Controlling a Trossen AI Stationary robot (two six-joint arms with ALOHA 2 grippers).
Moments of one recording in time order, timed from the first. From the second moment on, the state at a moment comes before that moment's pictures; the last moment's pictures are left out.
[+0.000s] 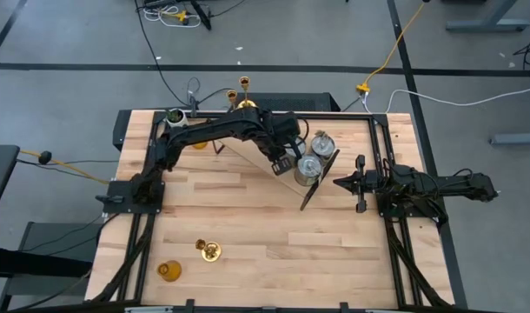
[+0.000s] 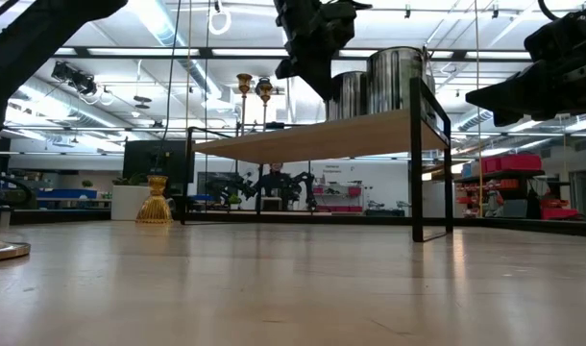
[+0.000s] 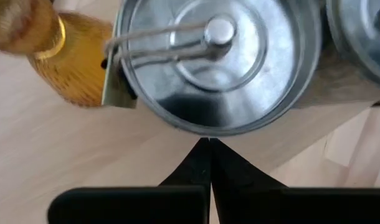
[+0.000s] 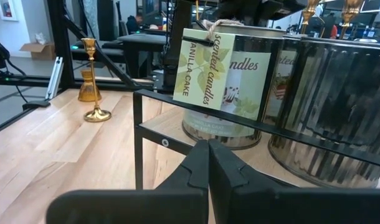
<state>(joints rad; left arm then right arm) 0.18 2.16 2.31 -1.28 -0.05 -0.21 0.04 0.09 0.02 0.03 0.09 -0.09</state>
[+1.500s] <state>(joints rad) 0.18 2.16 2.31 -1.25 -0.20 -0.19 0.04 0.09 0.02 0.03 0.09 -0.09</state>
